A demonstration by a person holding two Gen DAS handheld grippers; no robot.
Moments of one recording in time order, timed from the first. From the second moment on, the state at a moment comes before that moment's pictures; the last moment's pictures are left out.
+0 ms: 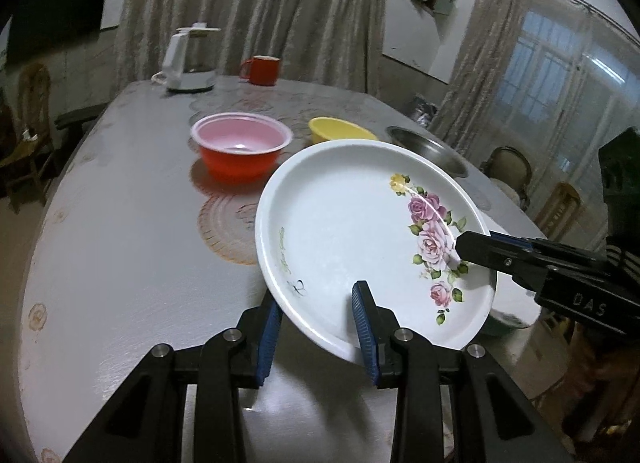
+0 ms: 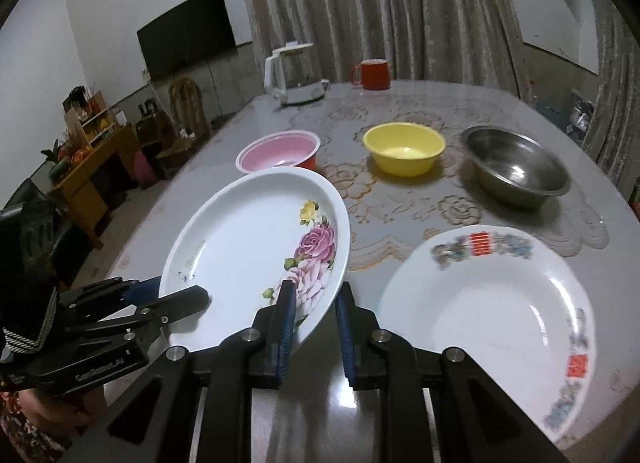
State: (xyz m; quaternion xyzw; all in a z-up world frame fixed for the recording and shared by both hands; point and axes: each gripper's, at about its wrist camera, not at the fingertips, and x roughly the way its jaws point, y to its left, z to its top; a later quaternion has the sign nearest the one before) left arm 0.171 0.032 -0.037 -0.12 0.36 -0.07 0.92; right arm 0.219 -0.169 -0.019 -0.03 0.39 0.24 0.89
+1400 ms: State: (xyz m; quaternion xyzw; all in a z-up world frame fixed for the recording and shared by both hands) left arm 0.238 -0.127 -0.040 0.01 0.42 -0.18 0.89; right arm 0.202 -0.346 -0.042 0.14 0.45 0.11 0.88
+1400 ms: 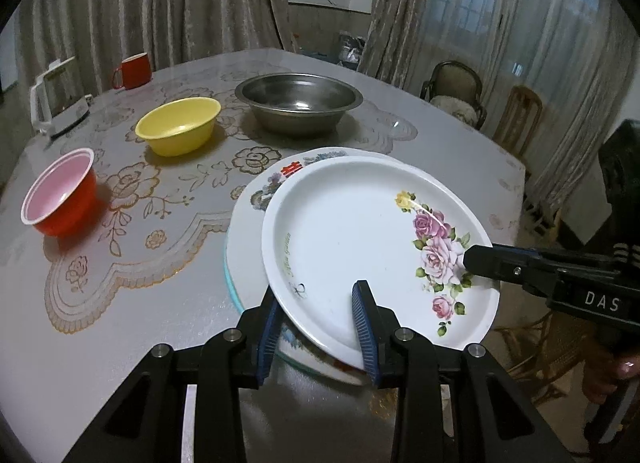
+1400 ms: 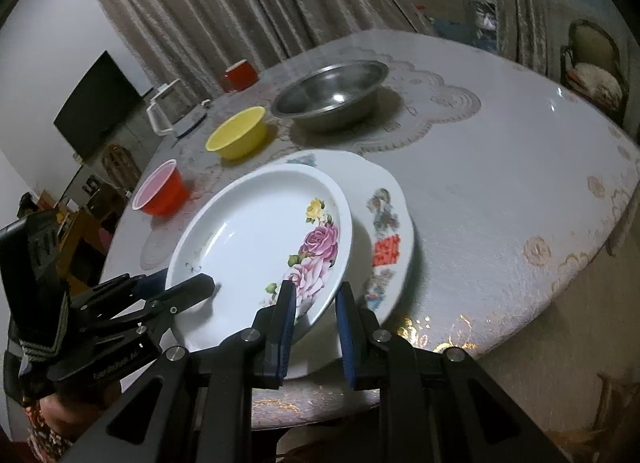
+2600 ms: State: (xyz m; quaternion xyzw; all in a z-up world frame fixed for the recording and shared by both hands) left arm 0.272 -0.132 -0.039 0.00 0.51 -0.20 0.83; right arm 0.225 -0.350 -0.045 0.15 0.48 0.08 0.86
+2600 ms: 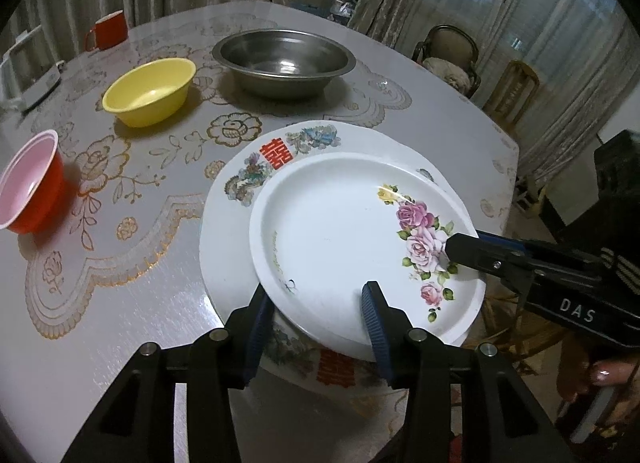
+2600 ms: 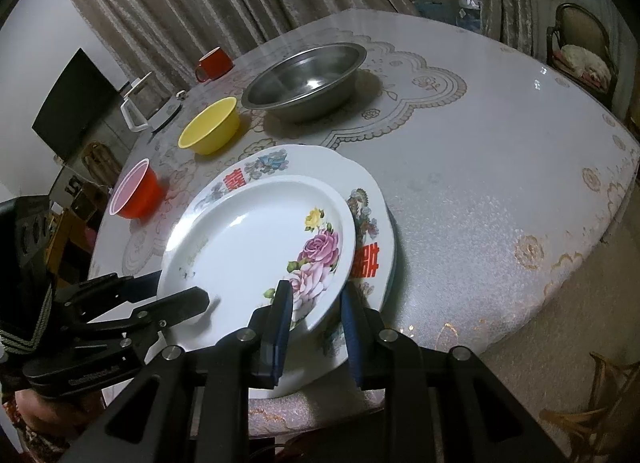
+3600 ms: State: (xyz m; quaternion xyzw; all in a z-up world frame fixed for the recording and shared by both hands) left arm 0.272 -0.139 -0.041 0.04 0.48 -0.18 0.86; right arm 0.229 -0.339 -0.043 0.10 0.49 0.05 0.87
